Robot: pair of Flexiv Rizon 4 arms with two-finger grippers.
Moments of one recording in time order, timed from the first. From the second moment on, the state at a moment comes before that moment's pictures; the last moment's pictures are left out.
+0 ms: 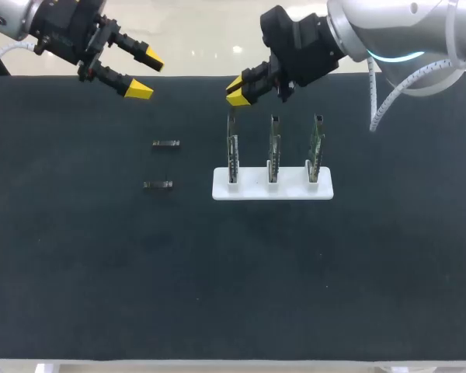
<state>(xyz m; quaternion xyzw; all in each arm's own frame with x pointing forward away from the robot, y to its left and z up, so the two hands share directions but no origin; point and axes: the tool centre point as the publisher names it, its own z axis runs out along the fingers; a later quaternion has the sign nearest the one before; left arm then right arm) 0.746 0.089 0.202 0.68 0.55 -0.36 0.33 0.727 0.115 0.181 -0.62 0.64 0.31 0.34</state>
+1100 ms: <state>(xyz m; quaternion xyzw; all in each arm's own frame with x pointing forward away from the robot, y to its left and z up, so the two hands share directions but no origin) 0.746 0.089 0.202 0.68 0.55 -0.36 0.33 0.732 0.117 0.180 -0.62 0.64 0.31 0.34</state>
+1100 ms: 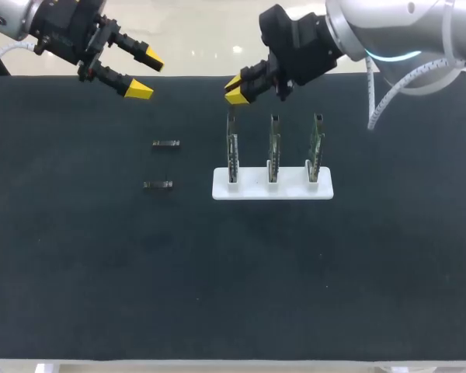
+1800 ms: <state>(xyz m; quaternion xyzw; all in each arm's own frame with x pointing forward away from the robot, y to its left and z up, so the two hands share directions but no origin) 0.746 0.089 0.202 0.68 0.55 -0.36 0.33 0.731 0.120 0.180 -0.62 0.64 0.31 0.34</state>
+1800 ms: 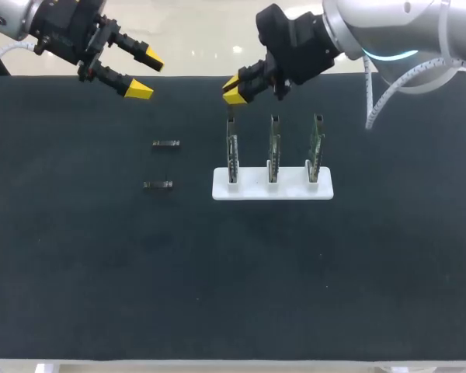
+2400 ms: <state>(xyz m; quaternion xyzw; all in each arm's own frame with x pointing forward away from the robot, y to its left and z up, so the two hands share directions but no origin) 0.746 0.089 0.202 0.68 0.55 -0.36 0.33 0.728 0.117 0.181 -0.62 0.64 0.31 0.33</state>
